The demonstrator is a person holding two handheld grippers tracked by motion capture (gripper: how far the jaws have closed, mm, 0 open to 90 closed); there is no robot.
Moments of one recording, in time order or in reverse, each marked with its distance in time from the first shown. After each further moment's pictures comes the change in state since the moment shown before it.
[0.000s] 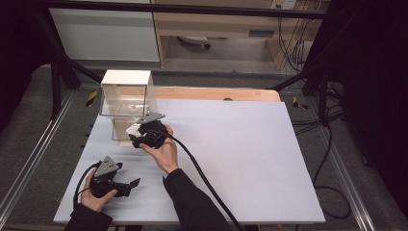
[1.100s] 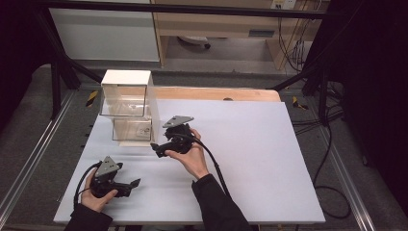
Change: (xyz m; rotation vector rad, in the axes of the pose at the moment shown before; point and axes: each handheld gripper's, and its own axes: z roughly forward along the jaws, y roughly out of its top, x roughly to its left) left arm -0.001 0.000 0.001 0.007 0.000 0.003; right arm -0.030 -0.026 -0.075 0.069 0.029 0.045
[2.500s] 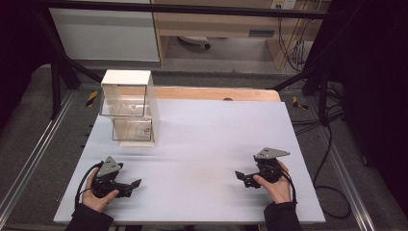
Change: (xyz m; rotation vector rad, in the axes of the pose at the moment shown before) left arm -0.002 0.001 0.002 0.014 0.006 0.007; right arm -0.096 -0.171 -0.179 0.096 -0.163 0.159
